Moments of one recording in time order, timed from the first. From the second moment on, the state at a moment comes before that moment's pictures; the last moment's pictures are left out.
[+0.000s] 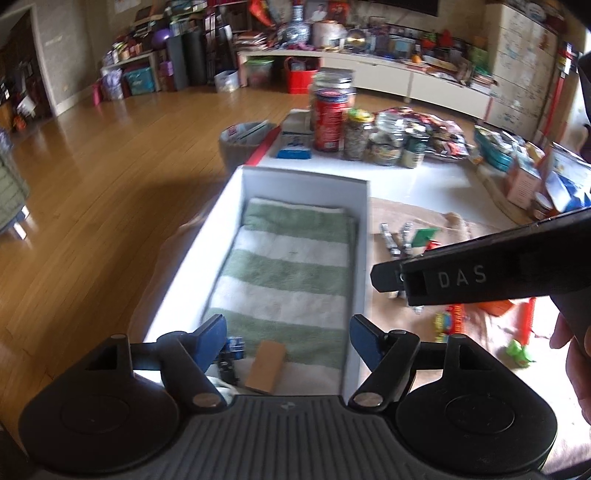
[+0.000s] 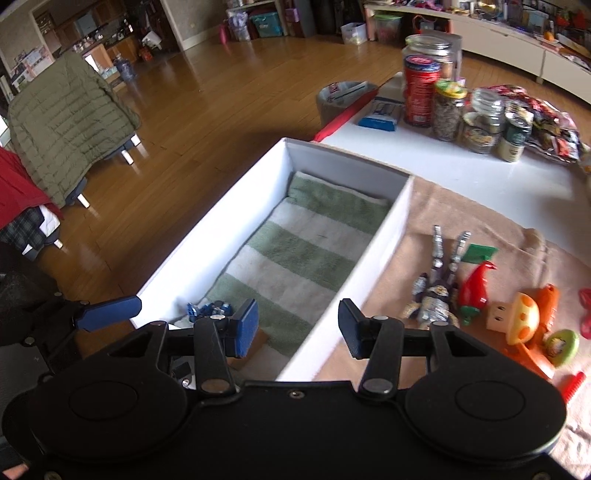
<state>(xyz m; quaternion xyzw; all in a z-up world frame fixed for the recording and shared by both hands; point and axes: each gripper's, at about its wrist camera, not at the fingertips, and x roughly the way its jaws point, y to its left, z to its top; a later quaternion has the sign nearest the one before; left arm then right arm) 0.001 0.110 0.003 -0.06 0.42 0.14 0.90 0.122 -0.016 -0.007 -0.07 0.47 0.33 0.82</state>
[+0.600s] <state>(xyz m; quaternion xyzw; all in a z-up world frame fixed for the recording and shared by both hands) 0.027 -0.050 -0.010 0.03 0.42 0.03 0.91 0.111 -0.238 -0.028 0.05 0.47 0.17 0.86</state>
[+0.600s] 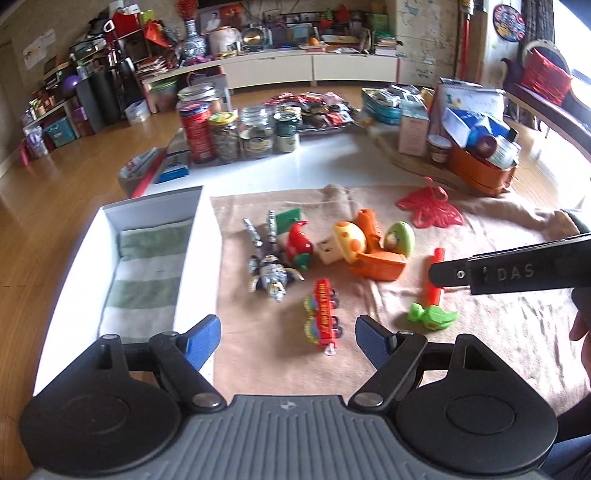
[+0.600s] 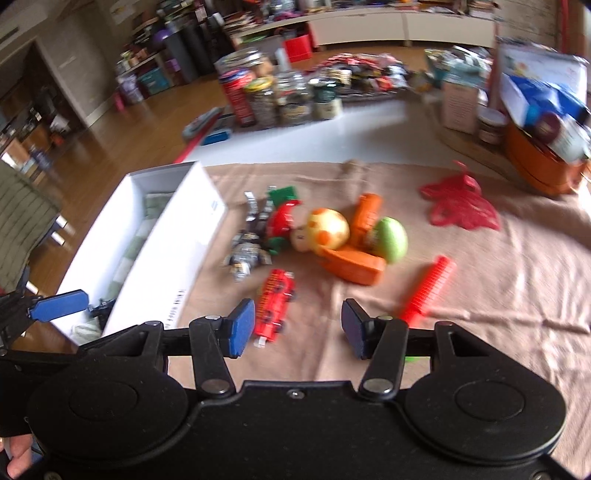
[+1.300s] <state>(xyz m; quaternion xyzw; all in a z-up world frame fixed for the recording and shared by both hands) 0.071 -0.076 -0.083 0.06 0.46 0.04 0.89 0.133 -0.294 -0.091 0.06 0.50 0.11 0.85</state>
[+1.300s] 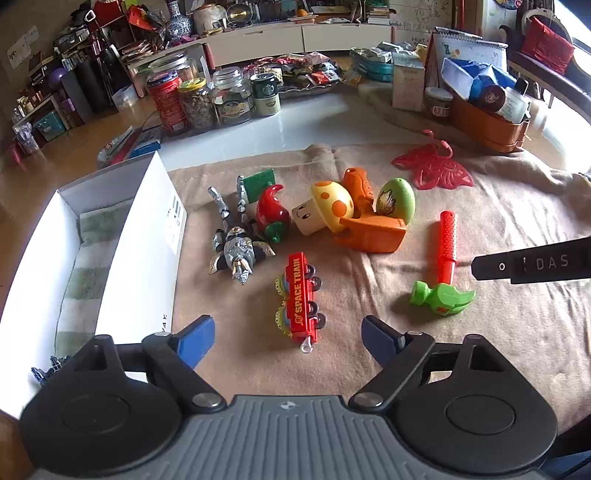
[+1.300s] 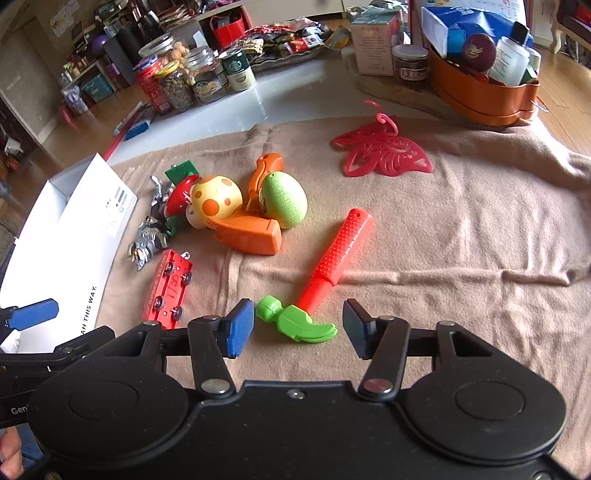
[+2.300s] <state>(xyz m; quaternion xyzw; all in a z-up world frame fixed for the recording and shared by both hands) 0.084 -0.035 -0.118 0.01 0.51 0.05 0.86 0.187 -0.260 -0.153 0.05 0.57 0.05 0.82</state>
